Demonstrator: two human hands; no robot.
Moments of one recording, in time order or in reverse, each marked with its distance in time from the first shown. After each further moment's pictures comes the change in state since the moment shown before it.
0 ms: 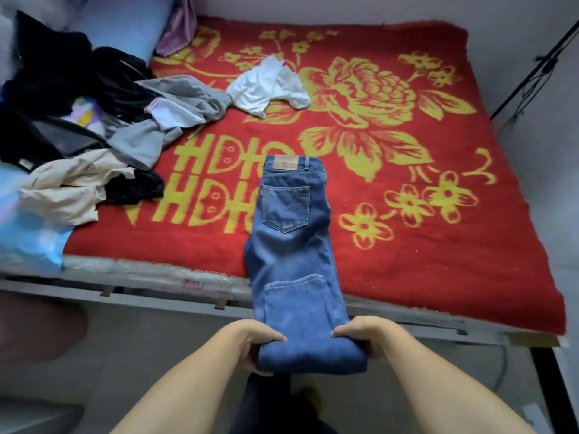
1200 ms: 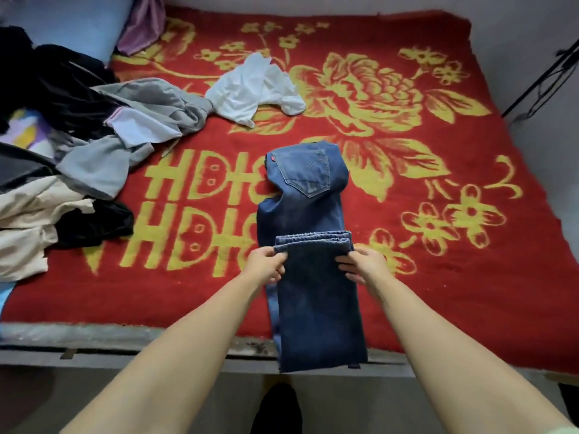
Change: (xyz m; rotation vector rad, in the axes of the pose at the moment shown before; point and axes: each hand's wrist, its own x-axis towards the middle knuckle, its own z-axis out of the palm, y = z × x) left_hand 0.041 0.210 -0.099 -0.136 0.283 0.801; right_hand 0.070 -0.178 -0.091 0.567 0.375 -0.438
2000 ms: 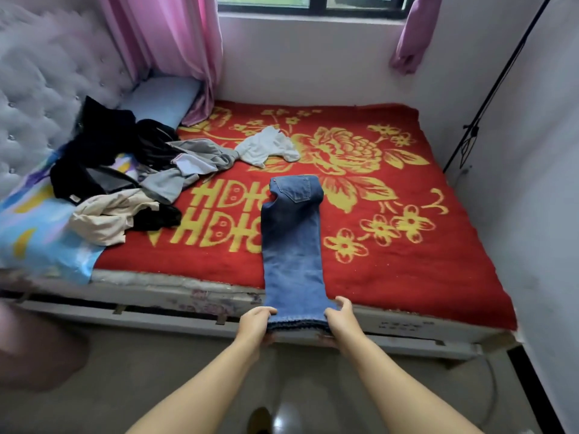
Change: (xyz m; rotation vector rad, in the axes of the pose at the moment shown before) left_hand -0.327 -0.129 0.071 -0.327 0.252 -0.105; right_hand -0.289 0.163 -0.042 0.107 -0.017 0.003
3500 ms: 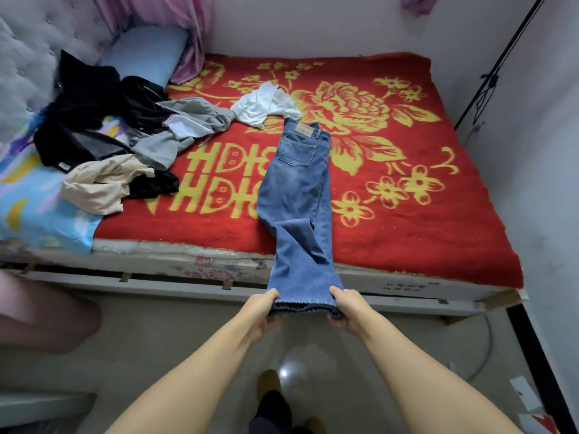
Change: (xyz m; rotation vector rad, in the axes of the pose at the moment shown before) left_hand 0.006 -0.025 -0.015 -0.017 -0.175 -0.219; right_hand 0.021 0.038 -0.001 0.039 -0.079 0.248
